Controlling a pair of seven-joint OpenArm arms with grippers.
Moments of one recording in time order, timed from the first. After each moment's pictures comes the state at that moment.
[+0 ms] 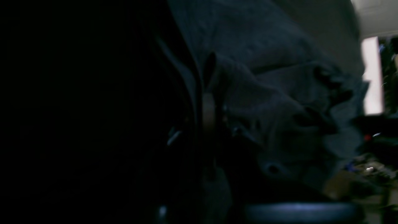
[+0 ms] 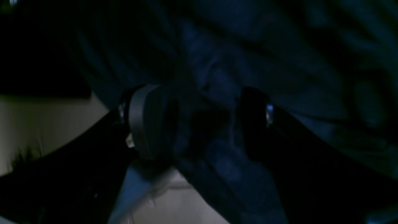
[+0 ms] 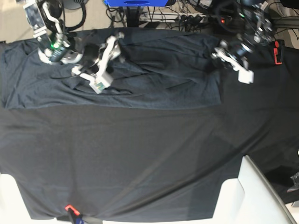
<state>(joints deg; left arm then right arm) 13.0 -15.2 -25.0 58.4 -39.8 -43.5 32.9 -17.9 13.8 -15.7 97.2 24.0 23.6 -43.1</state>
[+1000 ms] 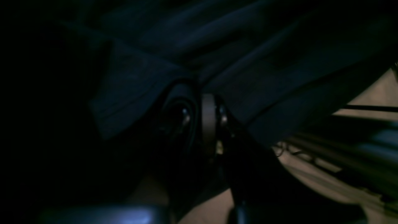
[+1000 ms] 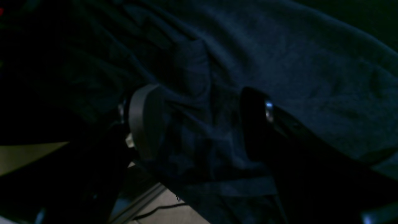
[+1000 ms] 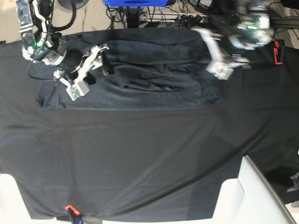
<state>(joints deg) 28.2 -8.9 -9.5 100.9 -3.0 -38.7 34.6 -20.5 13.3 -5.2 99.0 24.4 24.1 -39.9</state>
